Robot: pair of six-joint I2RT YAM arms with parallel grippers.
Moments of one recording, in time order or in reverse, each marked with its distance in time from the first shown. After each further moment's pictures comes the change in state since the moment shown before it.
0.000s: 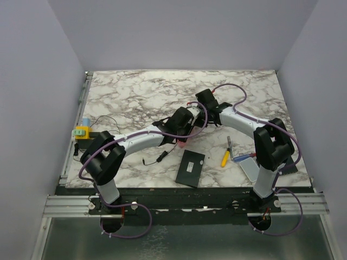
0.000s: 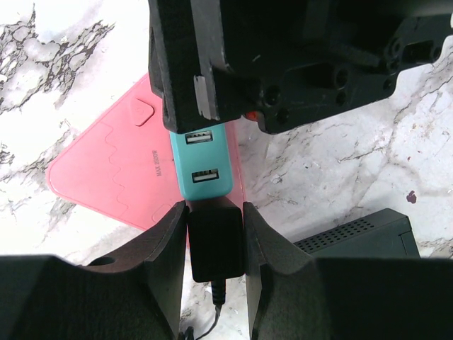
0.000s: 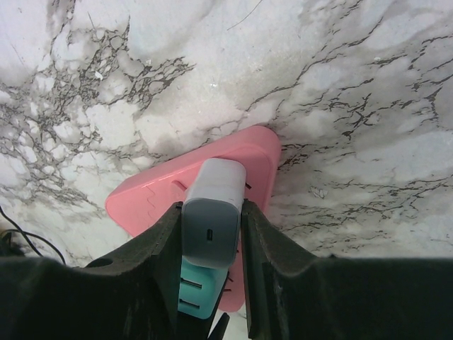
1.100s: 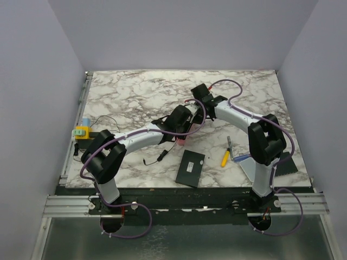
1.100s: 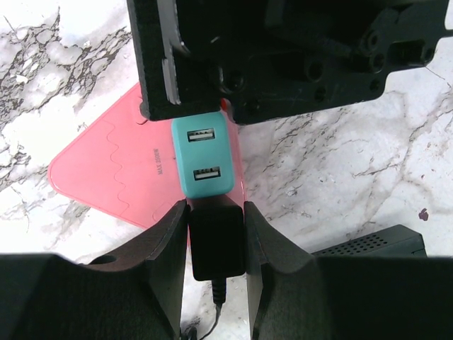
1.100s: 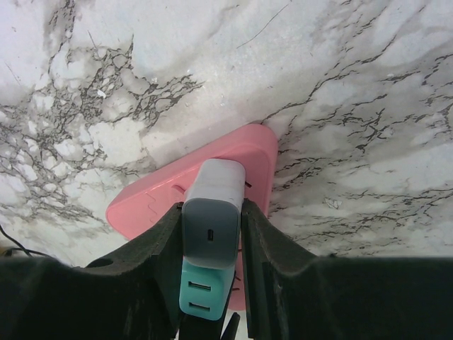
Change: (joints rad) left arm 0.024 0.014 0.010 0.014 -0.004 -0.016; right arm 0.016 0.103 0.180 -0.141 0.012 0.034
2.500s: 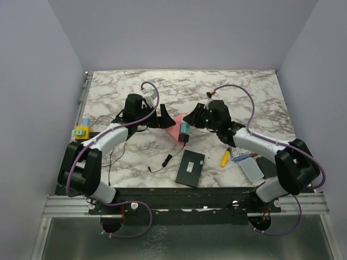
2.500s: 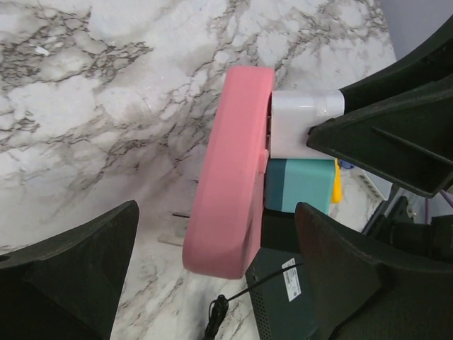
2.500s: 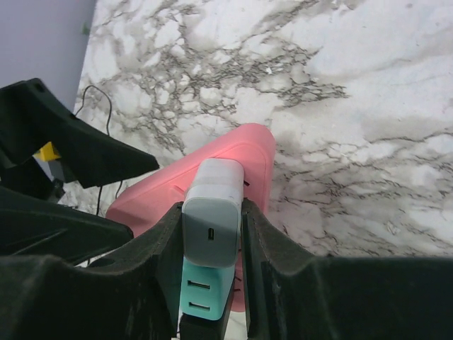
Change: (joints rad) left arm 0.463 -0.249 -0.233 0.218 0.653 -0.266; right arm 0.047 -0.435 -0.572 0.702 -0.132 -0.301
